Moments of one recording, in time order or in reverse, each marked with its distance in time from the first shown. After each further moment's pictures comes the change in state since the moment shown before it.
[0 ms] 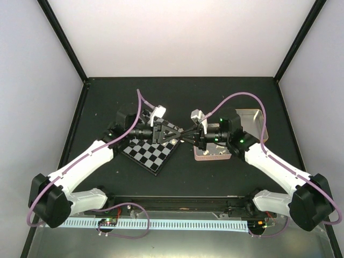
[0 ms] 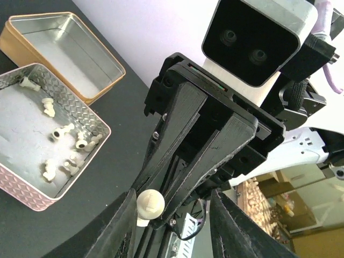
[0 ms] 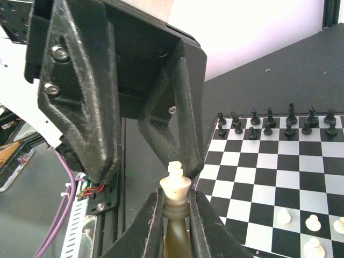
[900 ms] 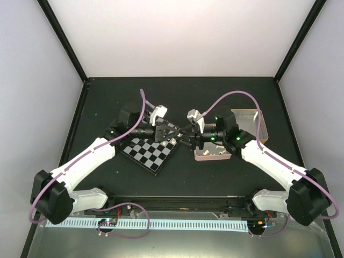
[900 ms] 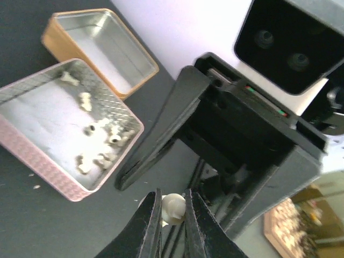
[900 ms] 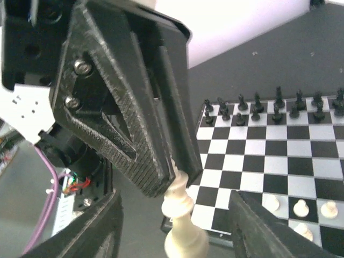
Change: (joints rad) left arm 0.006 0.048 0.031 -0.078 -0.050 0.074; right arm 0.019 0.055 0.042 -0.068 0.047 -0.032
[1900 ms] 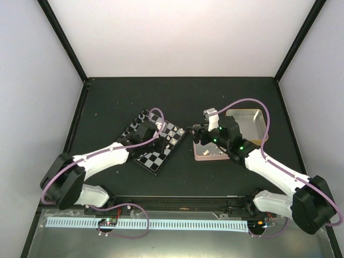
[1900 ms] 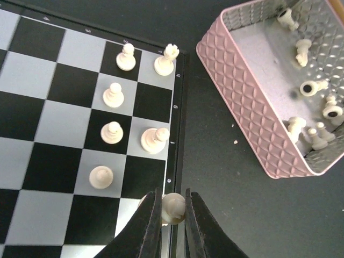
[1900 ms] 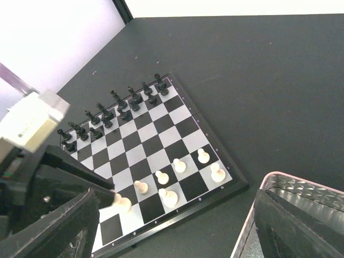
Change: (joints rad) left arm -0.107 0.115 -0.199 -0.007 -0.706 0.120; right arm 0.001 -0.092 -0.159 0.076 0.634 0.243
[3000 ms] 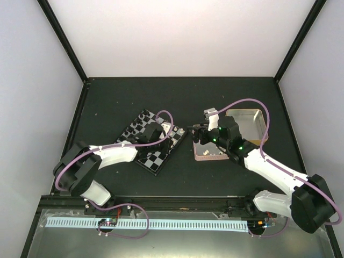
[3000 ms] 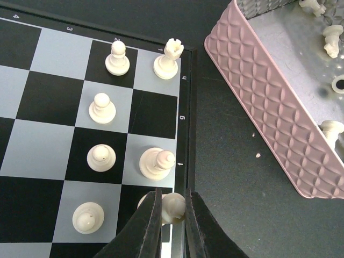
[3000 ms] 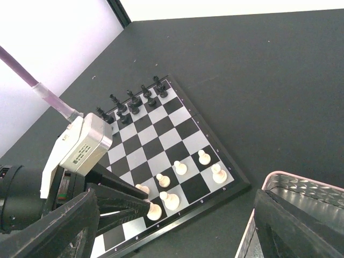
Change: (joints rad) left arm -0.037 0.204 0.000 0.190 -0.039 0.047; right arm 0.000 0.011 -0.014 0.035 0.009 0.043
